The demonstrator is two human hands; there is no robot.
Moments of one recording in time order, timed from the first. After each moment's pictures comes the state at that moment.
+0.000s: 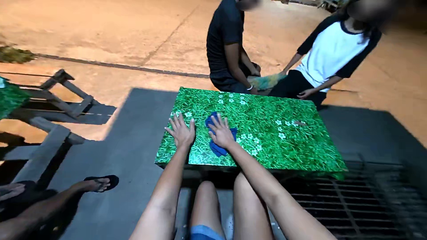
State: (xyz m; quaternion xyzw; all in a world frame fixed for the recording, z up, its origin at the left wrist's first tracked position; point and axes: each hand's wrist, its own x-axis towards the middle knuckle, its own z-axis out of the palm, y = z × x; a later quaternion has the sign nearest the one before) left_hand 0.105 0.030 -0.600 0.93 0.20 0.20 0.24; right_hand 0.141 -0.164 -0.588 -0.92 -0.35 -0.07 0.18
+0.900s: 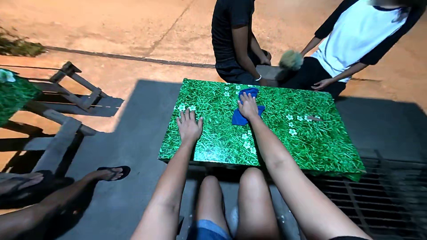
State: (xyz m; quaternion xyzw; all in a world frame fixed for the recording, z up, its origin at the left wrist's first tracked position) left_hand 0.118 0.031 -0.597 0.97 0.15 0.10 0.14; right_hand 0.279 -0.221 -0.581 -0.97 -0.16 -0.03 0.16
